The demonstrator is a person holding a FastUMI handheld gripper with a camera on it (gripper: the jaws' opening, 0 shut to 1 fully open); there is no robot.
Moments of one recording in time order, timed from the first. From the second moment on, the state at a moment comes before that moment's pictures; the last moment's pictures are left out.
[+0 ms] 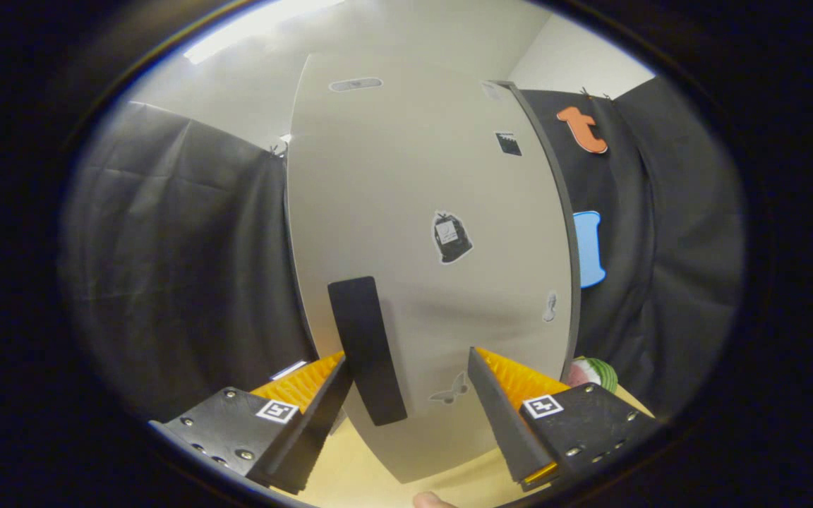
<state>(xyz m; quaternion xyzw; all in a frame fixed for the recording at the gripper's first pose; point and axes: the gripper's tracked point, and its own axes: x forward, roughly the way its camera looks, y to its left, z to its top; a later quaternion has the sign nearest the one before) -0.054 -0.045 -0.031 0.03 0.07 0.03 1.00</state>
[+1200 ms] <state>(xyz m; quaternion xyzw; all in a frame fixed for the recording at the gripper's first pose) 0.046 -0.005 -0.049 0.03 0.05 0.04 1.00</state>
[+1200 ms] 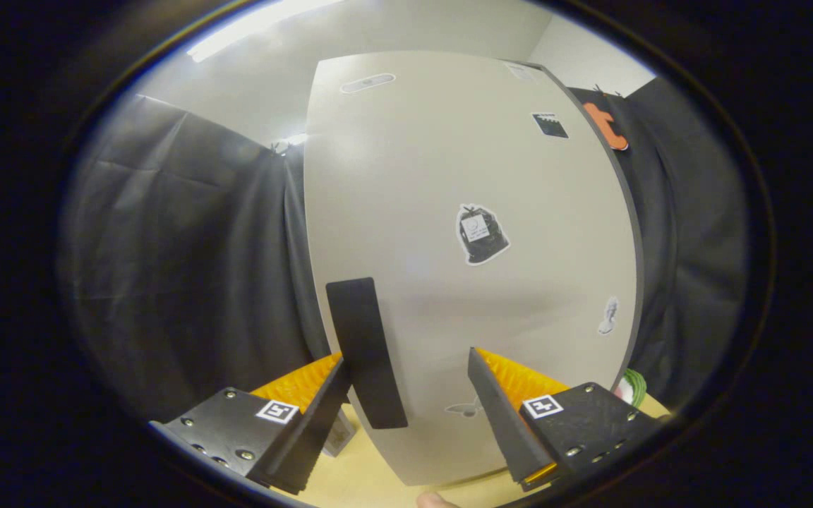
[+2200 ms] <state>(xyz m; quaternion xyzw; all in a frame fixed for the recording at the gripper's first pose) 0.091 0.007 -0.060 0.04 0.04 0.04 1.00</state>
